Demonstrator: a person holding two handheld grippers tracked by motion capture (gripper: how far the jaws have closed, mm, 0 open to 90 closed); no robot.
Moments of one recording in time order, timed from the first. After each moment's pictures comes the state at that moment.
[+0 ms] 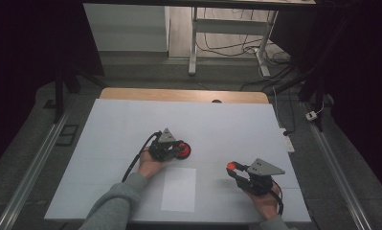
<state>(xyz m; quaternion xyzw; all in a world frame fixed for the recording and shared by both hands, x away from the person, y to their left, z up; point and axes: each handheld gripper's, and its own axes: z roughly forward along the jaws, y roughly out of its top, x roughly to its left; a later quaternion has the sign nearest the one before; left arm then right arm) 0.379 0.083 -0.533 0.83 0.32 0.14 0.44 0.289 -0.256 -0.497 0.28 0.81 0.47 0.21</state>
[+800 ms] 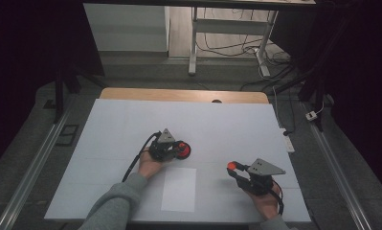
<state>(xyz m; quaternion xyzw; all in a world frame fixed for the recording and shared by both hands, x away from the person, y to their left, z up) 0.382 0.086 -0.533 0.83 0.32 0.13 0.45 0.289 -0.257 -0.496 0.28 0.81 0.47 0.22</state>
